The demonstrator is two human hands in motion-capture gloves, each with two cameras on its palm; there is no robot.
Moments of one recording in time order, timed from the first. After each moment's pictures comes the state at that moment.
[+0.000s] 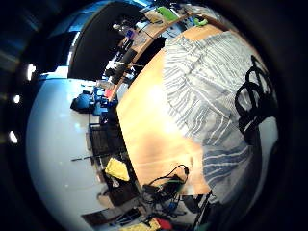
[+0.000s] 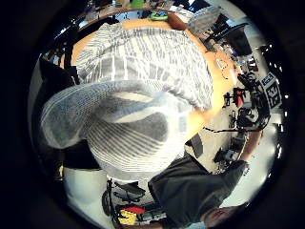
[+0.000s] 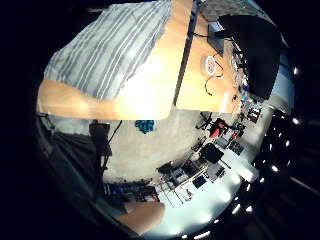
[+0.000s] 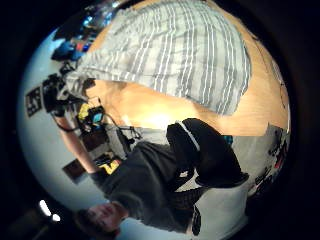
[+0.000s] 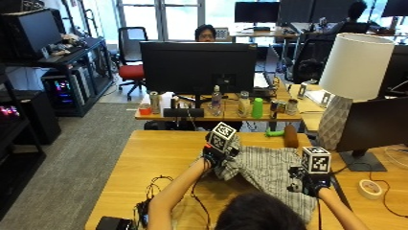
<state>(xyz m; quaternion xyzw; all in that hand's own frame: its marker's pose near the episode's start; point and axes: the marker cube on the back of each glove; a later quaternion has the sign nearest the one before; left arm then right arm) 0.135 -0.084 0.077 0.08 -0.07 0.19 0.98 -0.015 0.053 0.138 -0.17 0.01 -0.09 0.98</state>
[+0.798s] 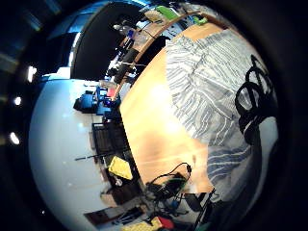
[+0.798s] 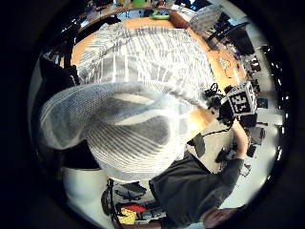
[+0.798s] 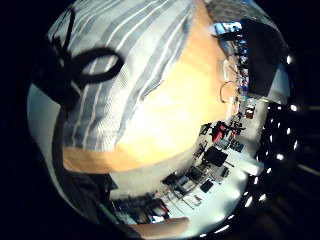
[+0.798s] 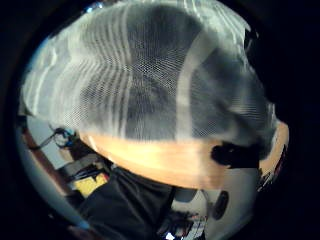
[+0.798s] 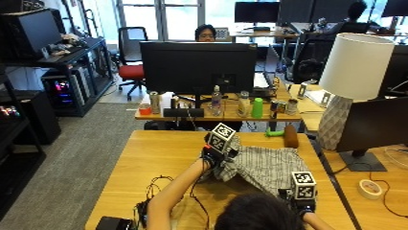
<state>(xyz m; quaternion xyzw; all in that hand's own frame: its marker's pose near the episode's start) 0.160 -0.085 0.075 0.09 -0.08 0.19 0.97 0.006 0.033 0.288 -0.07 0.05 -0.05 1.00</state>
